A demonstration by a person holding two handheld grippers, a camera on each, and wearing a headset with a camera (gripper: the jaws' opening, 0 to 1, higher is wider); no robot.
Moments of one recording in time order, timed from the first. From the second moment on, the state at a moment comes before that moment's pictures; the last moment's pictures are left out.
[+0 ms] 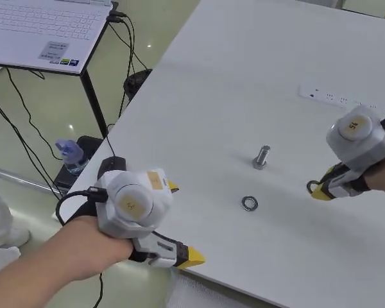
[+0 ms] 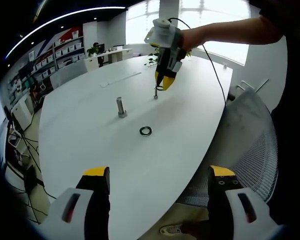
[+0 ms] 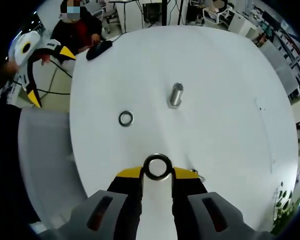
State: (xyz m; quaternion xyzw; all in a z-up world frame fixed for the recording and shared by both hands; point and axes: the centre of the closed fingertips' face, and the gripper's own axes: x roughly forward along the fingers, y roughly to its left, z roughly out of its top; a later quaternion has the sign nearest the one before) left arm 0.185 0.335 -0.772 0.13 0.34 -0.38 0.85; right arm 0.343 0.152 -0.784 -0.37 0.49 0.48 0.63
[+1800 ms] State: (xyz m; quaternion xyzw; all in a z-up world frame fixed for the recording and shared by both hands) left arm 0.203 0.348 -0.785 0.12 0.34 -0.40 0.84; right arm 0.410 0.254 -0.803 -0.41 0.47 0.50 0.60
